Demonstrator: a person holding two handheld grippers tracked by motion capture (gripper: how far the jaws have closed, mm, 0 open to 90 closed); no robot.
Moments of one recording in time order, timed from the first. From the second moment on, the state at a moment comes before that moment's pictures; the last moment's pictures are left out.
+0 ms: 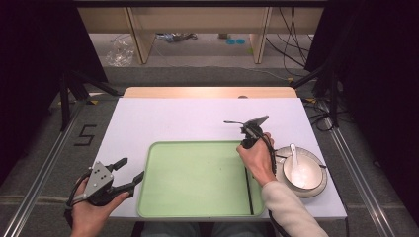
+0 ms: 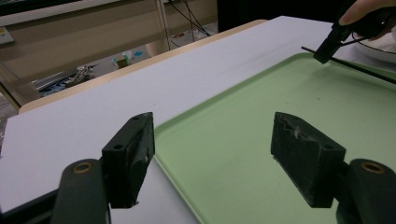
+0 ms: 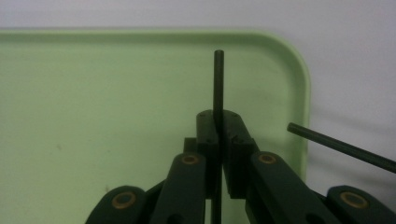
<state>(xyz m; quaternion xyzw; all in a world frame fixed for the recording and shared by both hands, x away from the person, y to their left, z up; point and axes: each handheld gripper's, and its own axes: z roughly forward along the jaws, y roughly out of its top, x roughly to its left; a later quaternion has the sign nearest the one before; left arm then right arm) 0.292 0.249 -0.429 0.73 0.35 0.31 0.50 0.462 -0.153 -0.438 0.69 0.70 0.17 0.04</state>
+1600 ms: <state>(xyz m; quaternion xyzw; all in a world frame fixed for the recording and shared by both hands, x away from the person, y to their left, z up) 0.293 0.248 -0.429 0.73 0.34 0.31 0.50 0.458 -0.201 -0.429 0.20 0.96 0.02 0.18</state>
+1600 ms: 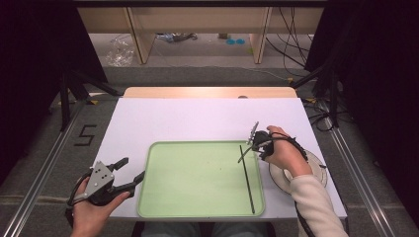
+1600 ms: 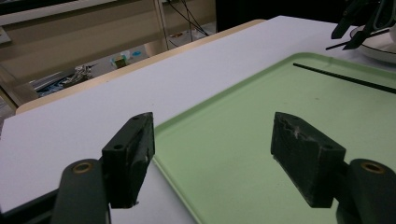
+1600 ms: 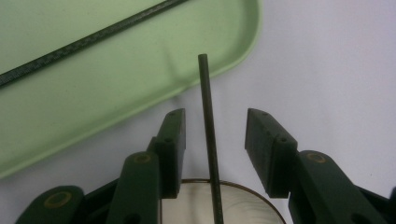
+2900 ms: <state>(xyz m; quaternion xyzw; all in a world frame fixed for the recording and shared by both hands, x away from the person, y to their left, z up) 0.292 0.248 -0.429 0.73 0.34 0.31 0.50 0.459 -0.195 -0.433 0.15 0.97 0.02 0.22</state>
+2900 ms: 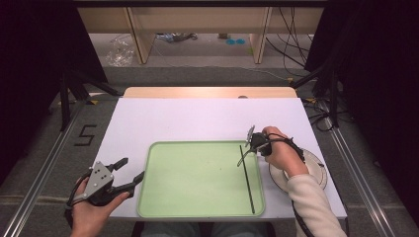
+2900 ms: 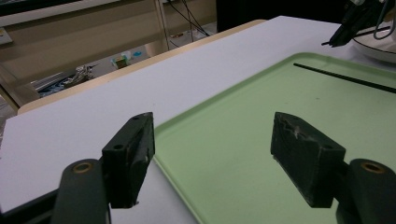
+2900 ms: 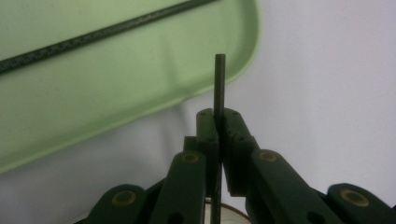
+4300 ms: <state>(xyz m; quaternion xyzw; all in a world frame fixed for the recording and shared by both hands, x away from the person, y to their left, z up) 0.293 0.248 -0.429 0.73 0.34 0.31 0.50 0.433 -0.205 -0.325 0.26 0.77 0.43 0.39</state>
